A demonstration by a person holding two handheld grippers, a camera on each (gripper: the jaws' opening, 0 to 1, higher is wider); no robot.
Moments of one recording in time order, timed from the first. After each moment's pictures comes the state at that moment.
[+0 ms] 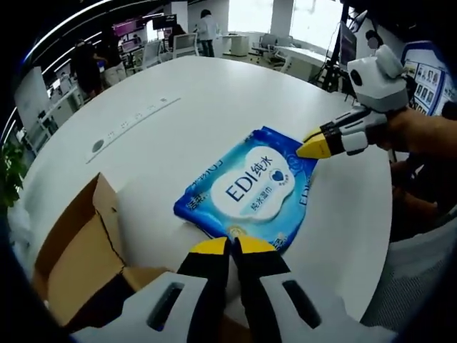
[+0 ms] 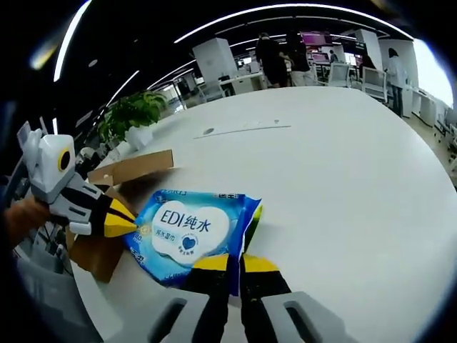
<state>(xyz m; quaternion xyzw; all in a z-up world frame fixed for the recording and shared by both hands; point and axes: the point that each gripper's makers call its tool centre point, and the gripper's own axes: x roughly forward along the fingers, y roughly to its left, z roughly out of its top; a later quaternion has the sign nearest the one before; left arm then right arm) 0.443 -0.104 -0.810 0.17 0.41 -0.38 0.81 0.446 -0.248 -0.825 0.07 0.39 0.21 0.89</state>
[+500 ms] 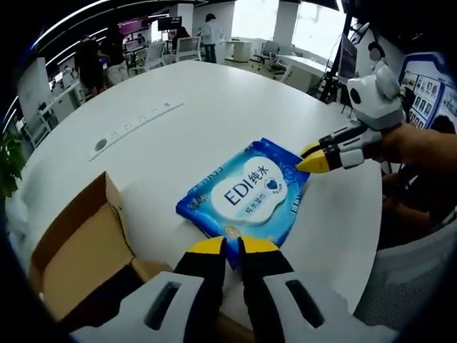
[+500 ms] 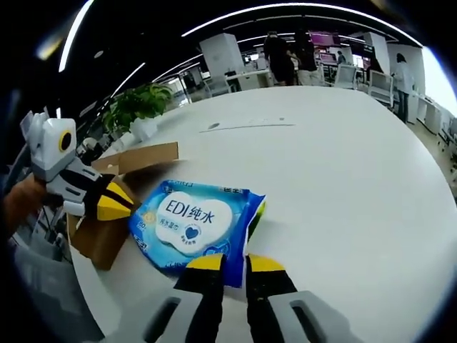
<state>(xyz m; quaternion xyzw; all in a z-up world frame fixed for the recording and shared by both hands) 0.437 -0.102 -0.789 0.13 0.41 -0.39 0.82 0.434 -0.251 -0.820 0.04 0.39 0.22 0.89</state>
